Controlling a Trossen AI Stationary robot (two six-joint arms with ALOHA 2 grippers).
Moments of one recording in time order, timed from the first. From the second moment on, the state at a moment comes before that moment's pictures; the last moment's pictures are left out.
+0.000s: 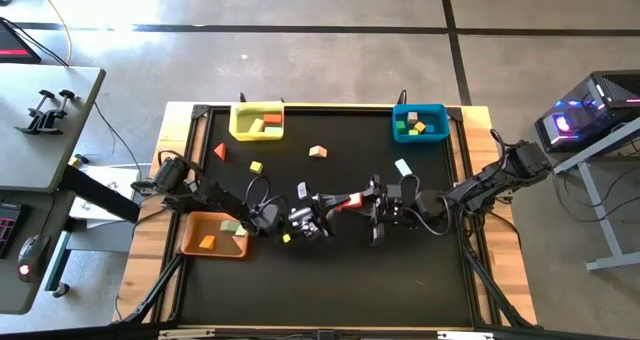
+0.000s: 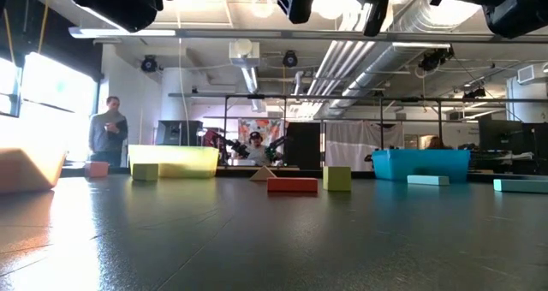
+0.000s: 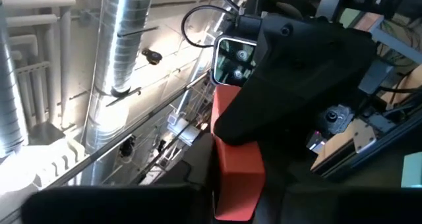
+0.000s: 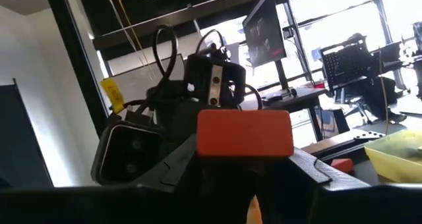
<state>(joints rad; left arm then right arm) -0.35 1.95 0.99 1.37 -0.65 1.27 0.35 1.53 0.56 1.29 0.43 0.18</state>
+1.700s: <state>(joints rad) 0.69 1.13 0.60 -0.23 -0.27 -0.10 0.40 1.48 0.52 0.82 0.68 0.30</state>
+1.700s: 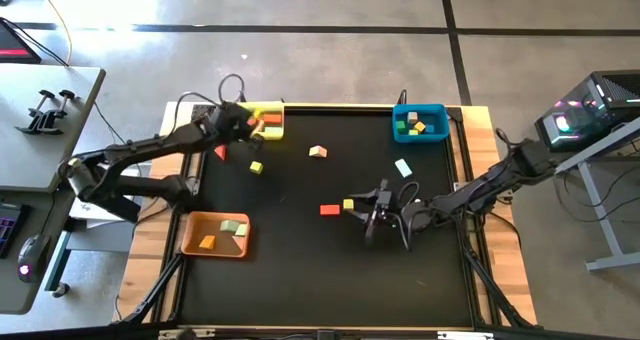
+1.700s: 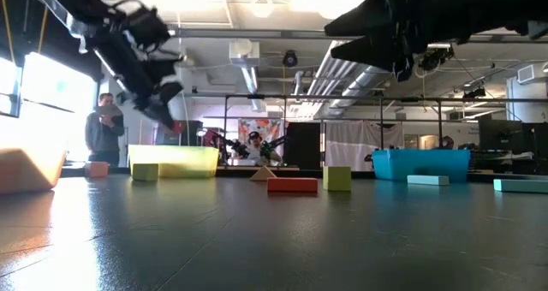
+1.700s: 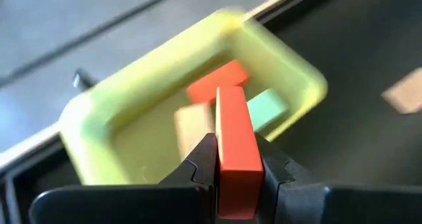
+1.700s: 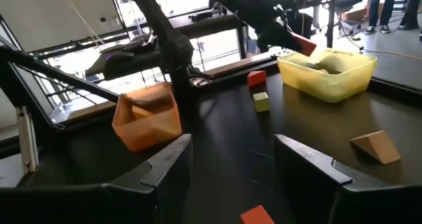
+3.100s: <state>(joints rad) 0.86 1.07 0.60 -0.21 0.06 -0.04 0.40 1.48 0.52 0.83 0.68 0.31</state>
